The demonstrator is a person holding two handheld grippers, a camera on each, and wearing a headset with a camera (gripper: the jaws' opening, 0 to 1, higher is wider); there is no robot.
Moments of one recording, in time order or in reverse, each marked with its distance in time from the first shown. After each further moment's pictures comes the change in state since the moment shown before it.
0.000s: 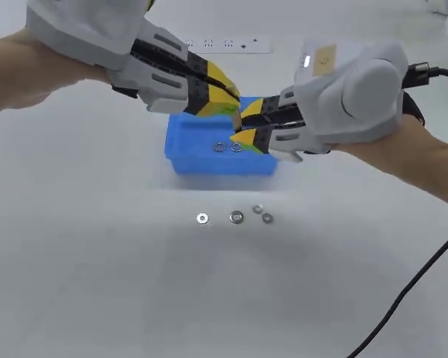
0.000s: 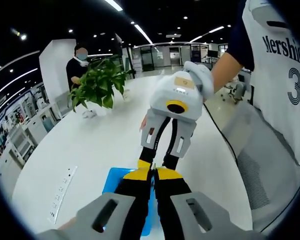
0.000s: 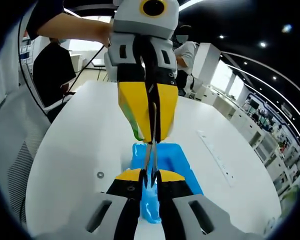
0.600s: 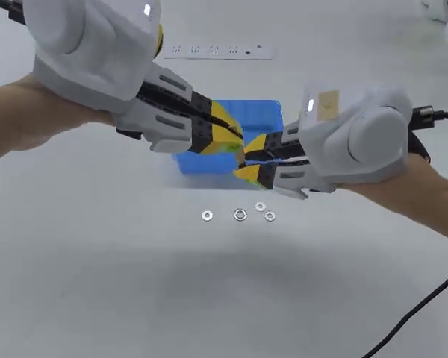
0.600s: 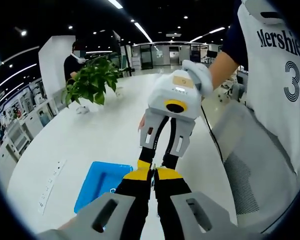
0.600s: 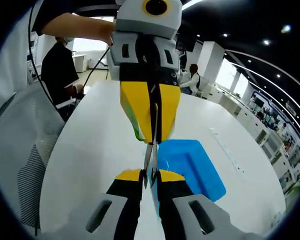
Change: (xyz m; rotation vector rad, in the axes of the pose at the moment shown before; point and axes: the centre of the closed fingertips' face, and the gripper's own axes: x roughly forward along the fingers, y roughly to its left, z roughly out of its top) left arm 0.005 -0.053 -0.006 -0.035 0.016 -0.031; right arm -0.007 0.054 -0.005 0.011 0.011 0.055
